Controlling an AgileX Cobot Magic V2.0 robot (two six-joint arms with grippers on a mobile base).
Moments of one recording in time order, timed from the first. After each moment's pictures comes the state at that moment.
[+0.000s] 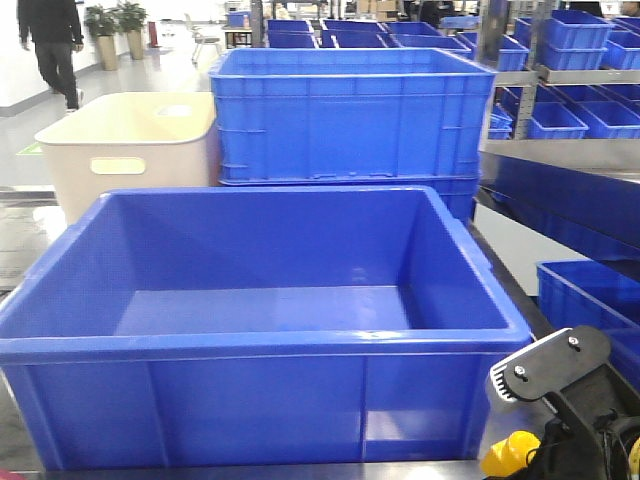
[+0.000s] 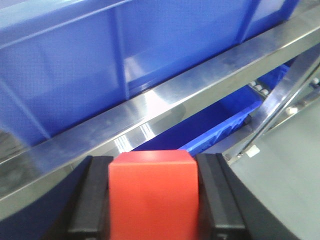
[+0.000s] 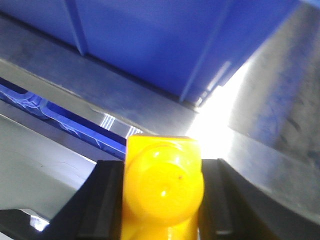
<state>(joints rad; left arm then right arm) -0.31 0.76 -0.81 -0.28 0.84 0.29 0.48 1.10 -0.85 -0.16 0.71 0.06</state>
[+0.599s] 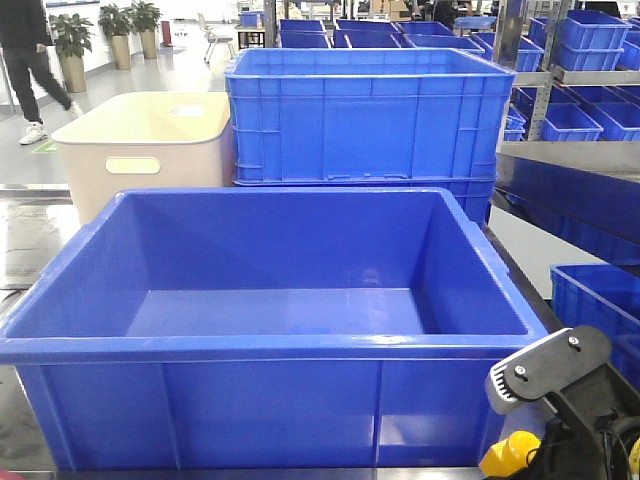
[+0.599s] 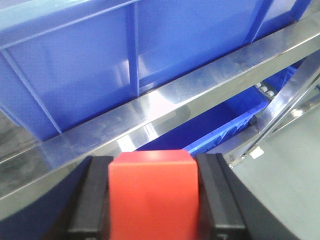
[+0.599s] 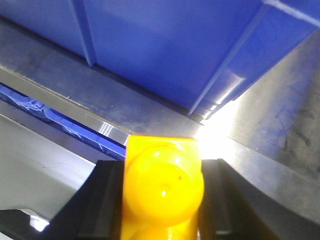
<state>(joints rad) -0.31 0.76 -0.81 -0.28 0.84 0.29 0.48 1.10 -0.85 -0.16 0.71 0.06</state>
